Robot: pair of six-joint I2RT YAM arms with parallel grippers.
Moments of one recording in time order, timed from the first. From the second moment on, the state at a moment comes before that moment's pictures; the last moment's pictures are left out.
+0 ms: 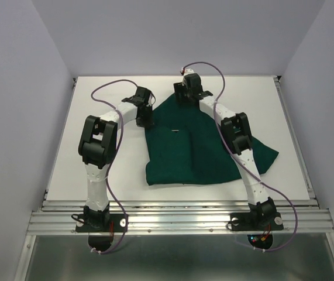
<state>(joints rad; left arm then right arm) -0.35 2.09 1.54 -0.52 0.03 -0.34 0.40 2.64 2.30 -0.22 0.10 0.09</state>
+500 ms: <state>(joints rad) -0.31 2.01 1.53 -0.47 0.00 -0.35 0.40 2.57 2.15 -0.02 0.20 0.08</state>
